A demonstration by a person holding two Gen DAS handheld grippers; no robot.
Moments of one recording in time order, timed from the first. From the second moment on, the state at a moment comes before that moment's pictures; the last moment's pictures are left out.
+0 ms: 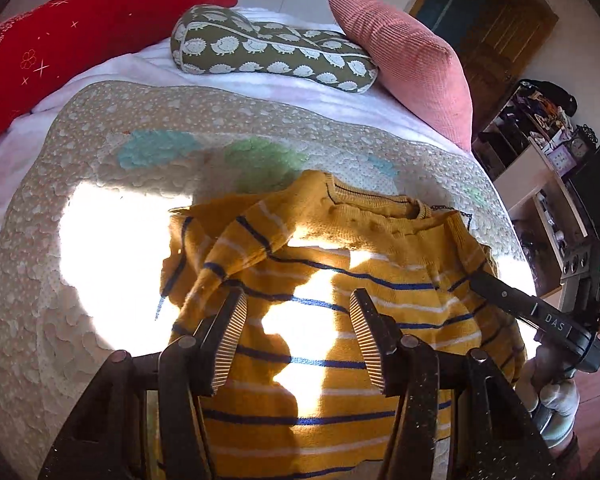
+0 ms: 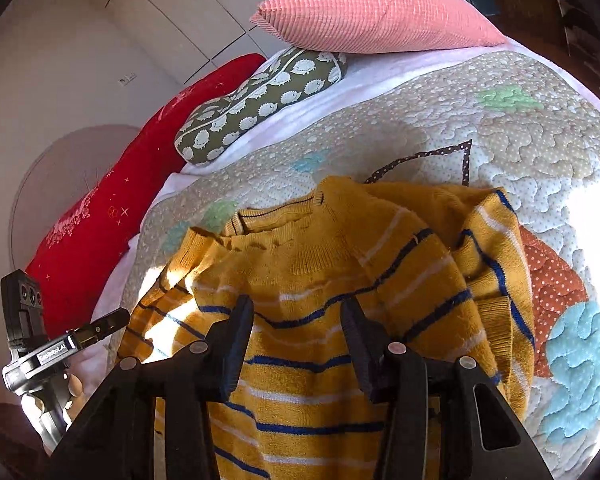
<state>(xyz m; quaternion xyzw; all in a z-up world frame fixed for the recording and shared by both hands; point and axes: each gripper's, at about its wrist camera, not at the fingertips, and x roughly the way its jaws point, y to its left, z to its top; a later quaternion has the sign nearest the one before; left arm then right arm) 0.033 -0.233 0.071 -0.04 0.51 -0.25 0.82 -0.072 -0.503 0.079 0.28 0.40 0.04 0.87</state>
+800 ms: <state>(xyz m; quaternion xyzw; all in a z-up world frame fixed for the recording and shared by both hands) 0.096 -0.174 0.014 -0.15 0.50 -0.18 0.83 -0.077 -0.634 0.010 0.51 0.28 0.00 0.81</state>
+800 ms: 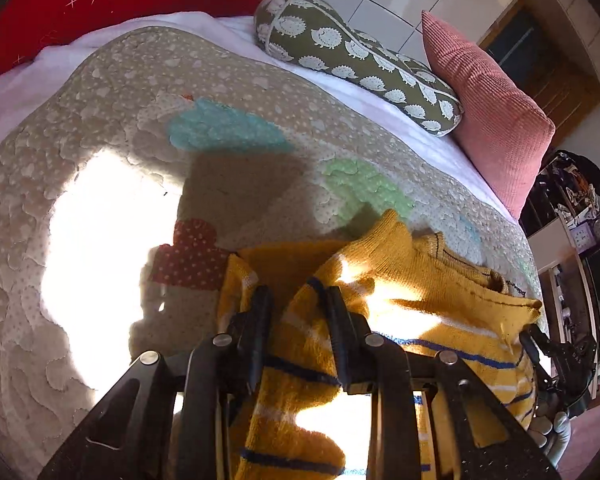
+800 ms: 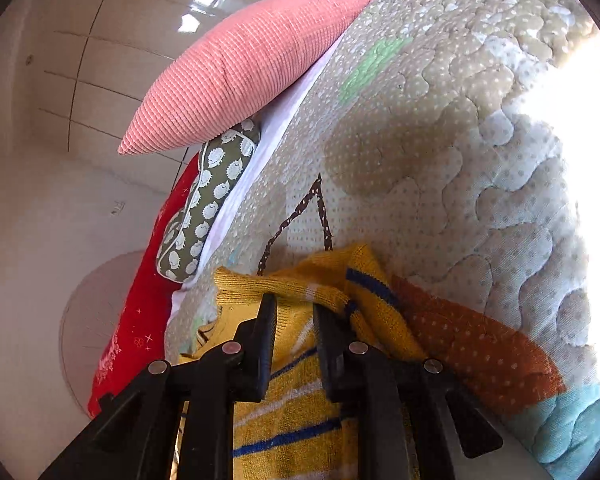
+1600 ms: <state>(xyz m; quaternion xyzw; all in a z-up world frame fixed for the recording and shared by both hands) -0.177 -0.036 0.057 -0.14 0.46 -0.08 0.87 -0.103 -0.364 0.040 0.19 0.43 0.05 0.88</state>
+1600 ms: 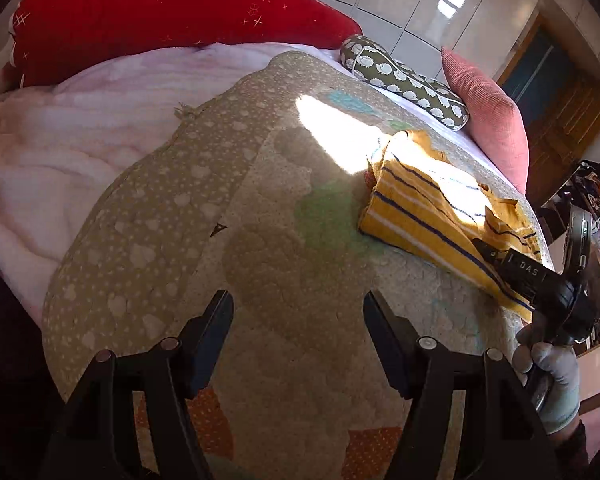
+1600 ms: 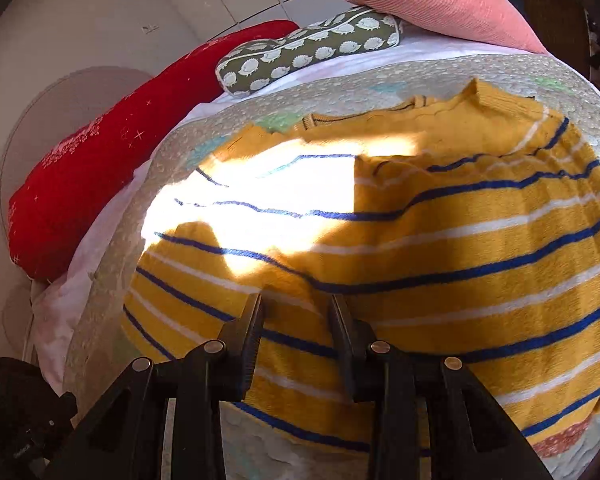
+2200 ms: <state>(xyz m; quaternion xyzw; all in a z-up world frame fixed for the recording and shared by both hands) -0.209 0.032 0.066 -0.17 0.43 -0.09 0.88 -0.059 -0.224 0.053 0.05 0.45 0.05 0.89</state>
